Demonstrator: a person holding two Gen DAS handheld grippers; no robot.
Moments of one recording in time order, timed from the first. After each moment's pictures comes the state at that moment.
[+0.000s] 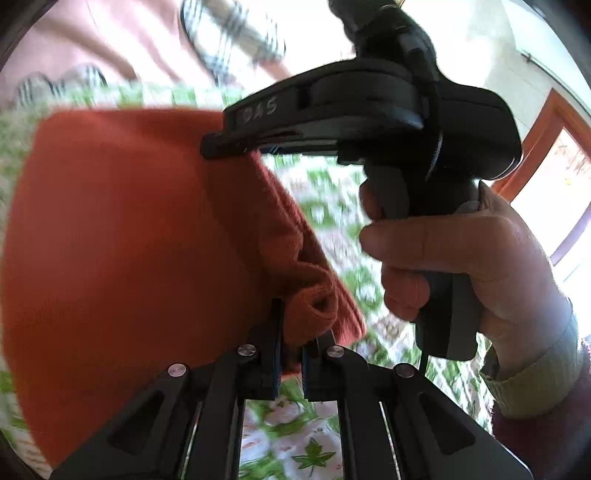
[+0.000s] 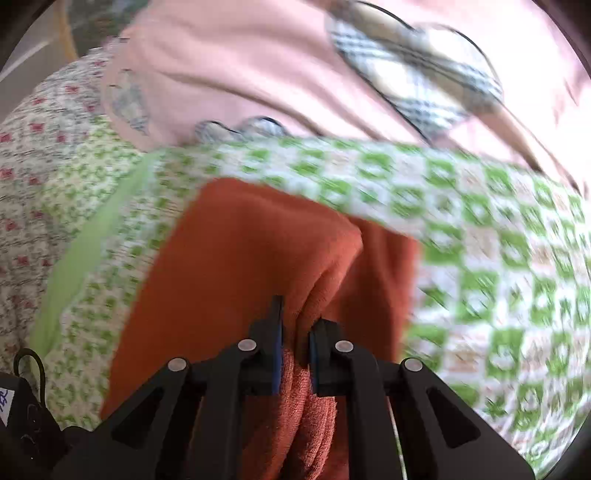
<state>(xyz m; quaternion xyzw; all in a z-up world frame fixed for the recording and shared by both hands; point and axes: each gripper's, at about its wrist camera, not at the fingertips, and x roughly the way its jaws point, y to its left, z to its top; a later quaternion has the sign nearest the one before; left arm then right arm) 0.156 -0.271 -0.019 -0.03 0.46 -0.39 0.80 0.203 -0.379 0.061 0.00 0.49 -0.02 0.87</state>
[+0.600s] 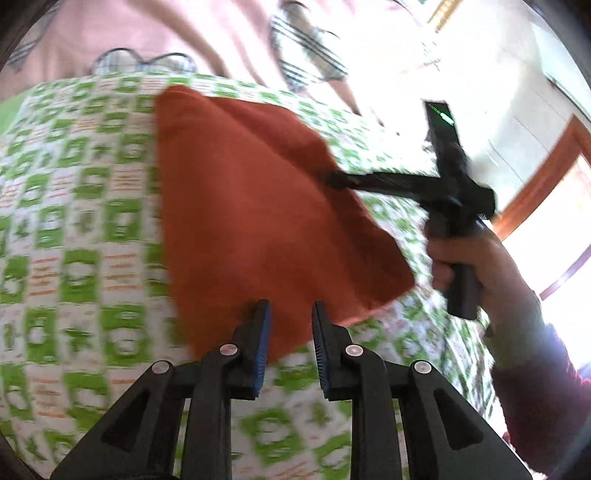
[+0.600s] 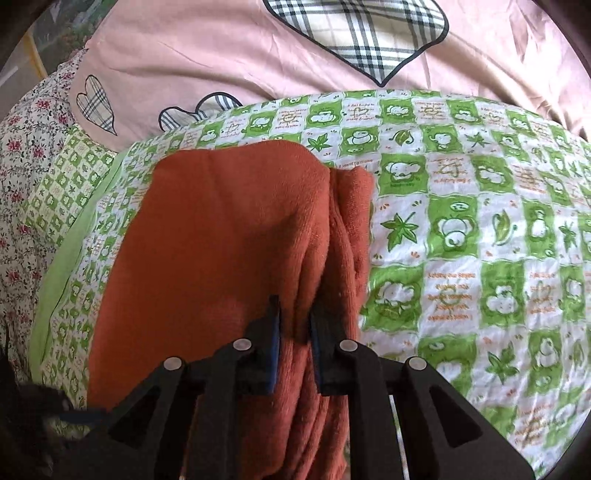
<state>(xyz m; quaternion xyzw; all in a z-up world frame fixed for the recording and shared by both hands) 0.160 -0.139 0.002 -0.06 0.47 -0.32 0.82 0.181 -0.397 0.048 0.03 0.50 -0.04 0.86</state>
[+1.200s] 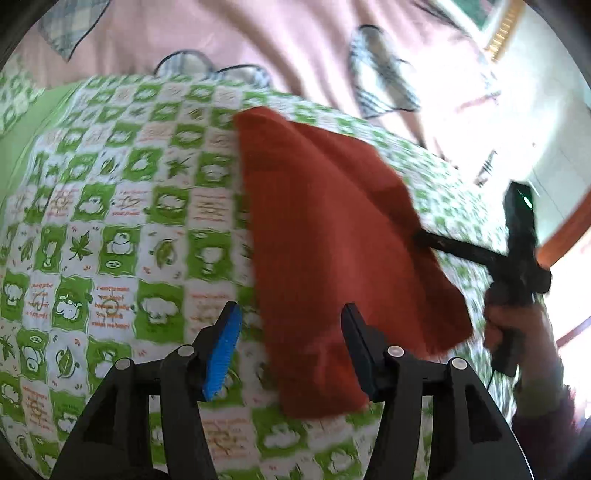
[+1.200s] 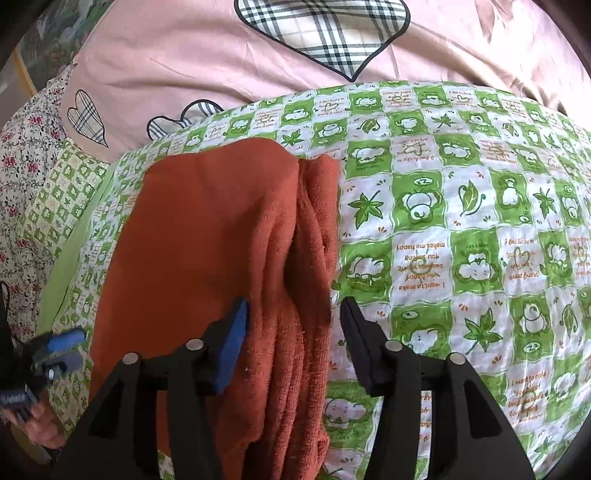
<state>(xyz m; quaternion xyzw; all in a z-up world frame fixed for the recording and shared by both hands) 0.210 -0.117 0.008 -0.07 0.48 -0.23 0.84 0.165 -0.411 0.046 0.06 0.50 -0.06 0.86</state>
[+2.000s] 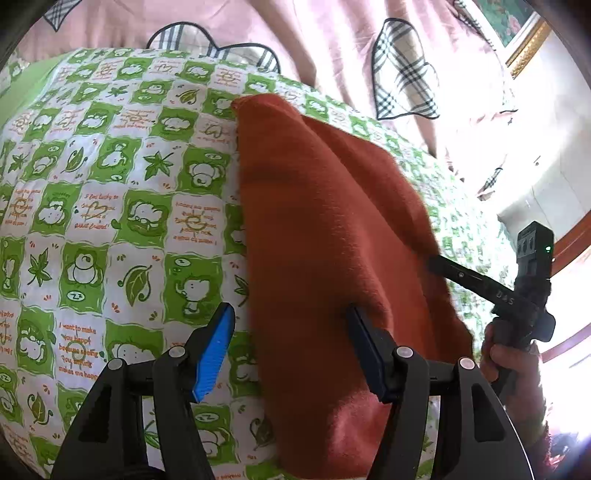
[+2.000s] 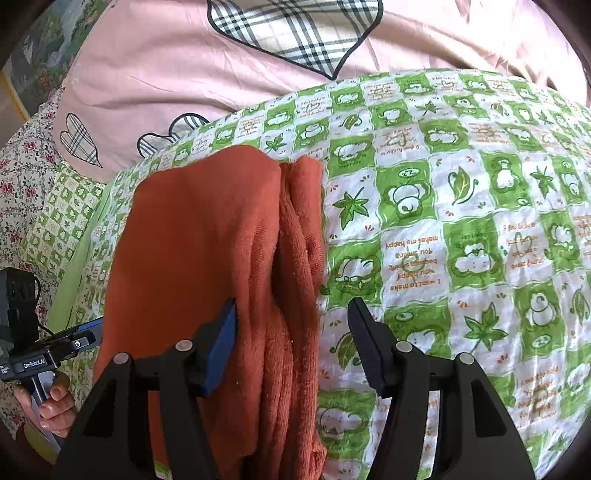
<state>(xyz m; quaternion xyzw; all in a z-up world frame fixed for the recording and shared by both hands) 0.256 -0.128 -0.014 -0.11 0.50 -0.26 0.82 0.158 -0.421 0.048 0.10 0.48 -0.08 0.87</state>
